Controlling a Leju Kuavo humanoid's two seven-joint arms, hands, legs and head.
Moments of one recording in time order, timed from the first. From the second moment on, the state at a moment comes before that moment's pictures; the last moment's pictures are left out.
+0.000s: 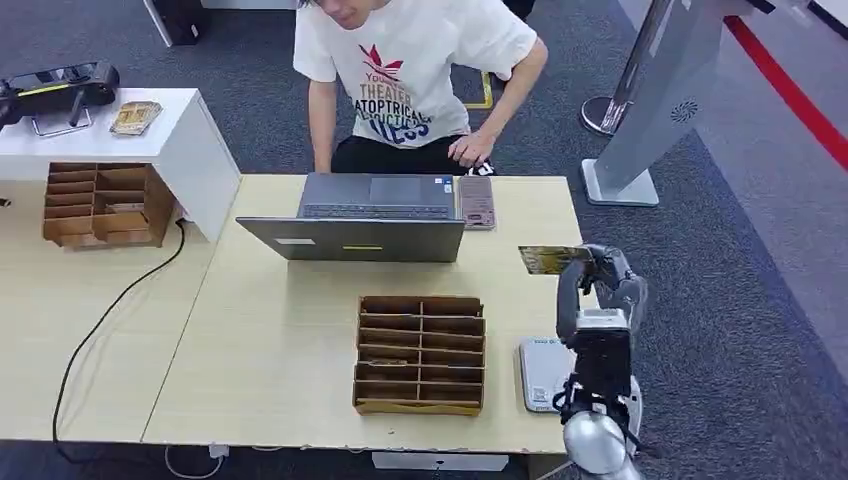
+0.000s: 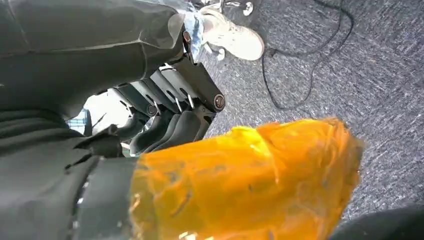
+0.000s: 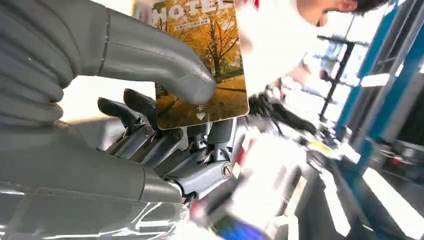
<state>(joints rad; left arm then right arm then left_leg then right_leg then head) -0.02 -0.14 0.22 -0.19 -1.17 -0.01 0.29 -0.09 0.06 0.28 -1.63 0.31 -0.51 -0.30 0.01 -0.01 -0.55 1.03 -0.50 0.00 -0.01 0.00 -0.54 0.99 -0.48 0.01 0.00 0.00</state>
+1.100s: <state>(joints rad) -0.02 -0.16 0.31 -0.19 -1.18 0.00 0.29 0.16 -0.04 0.13 -1.66 -0.18 -0.13 -0.20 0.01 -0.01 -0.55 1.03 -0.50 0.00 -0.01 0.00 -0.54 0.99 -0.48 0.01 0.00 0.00</state>
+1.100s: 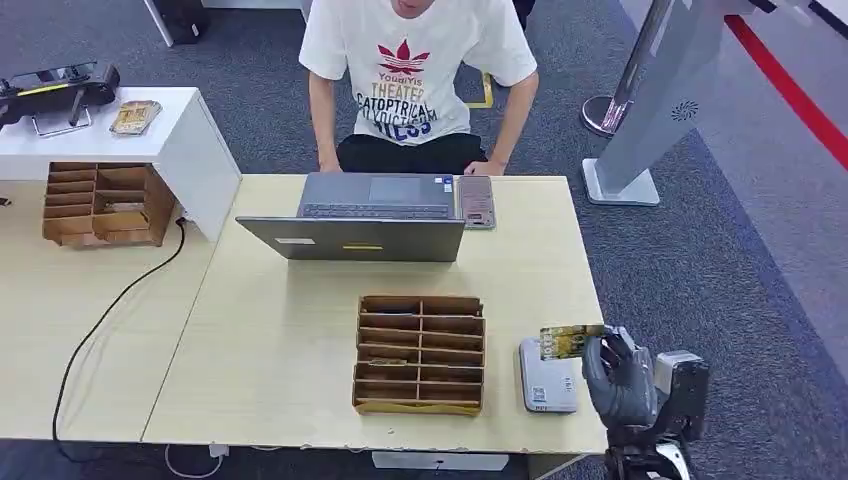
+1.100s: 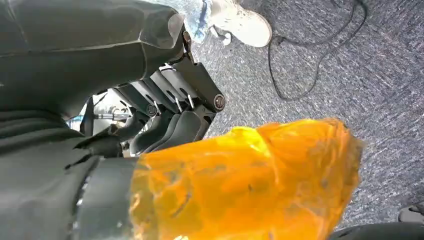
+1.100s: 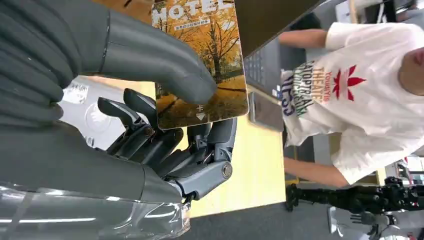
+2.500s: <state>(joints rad) -0.02 -0.15 0.32 -0.19 -1.22 -0.01 0.29 0.02 -0.15 0.12 -1.31 -0.09 -0.05 -0.08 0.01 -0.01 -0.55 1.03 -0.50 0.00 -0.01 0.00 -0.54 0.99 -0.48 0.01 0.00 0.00</state>
